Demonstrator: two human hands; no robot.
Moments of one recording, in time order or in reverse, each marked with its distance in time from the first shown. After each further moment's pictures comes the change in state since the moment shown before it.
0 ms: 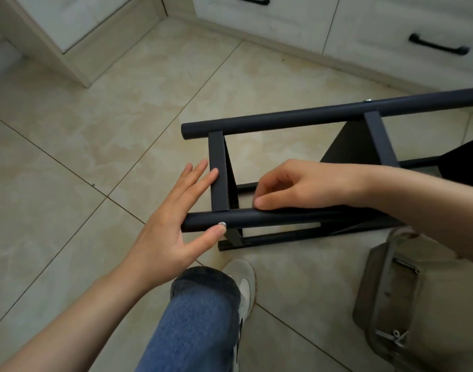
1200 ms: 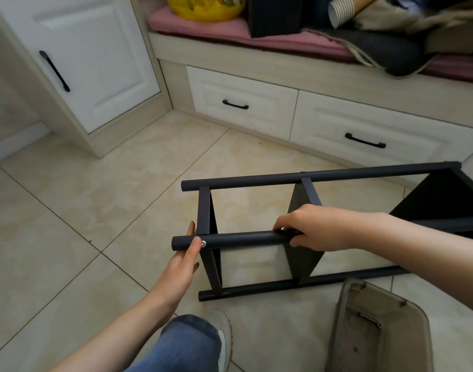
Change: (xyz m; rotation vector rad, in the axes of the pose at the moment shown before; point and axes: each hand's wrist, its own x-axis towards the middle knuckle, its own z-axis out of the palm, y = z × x) left_hand 0.016 0.035 0.035 -0.674 0.100 -0.476; right_hand -0.079 0.011 -0.042 -0.711 0.120 0.141
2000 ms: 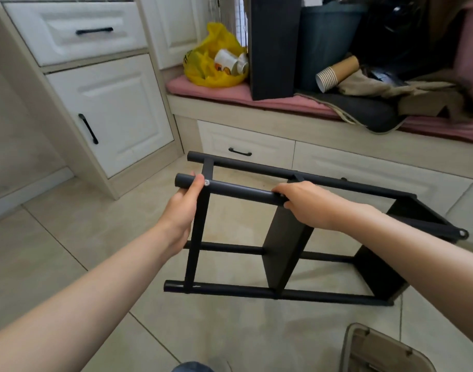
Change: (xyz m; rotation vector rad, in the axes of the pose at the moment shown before) left_hand 0.048 0.168 -0.005 -0.180 0.143 0.228; right_hand -0.009 0.005 -0.088 0.045 0.513 0.107
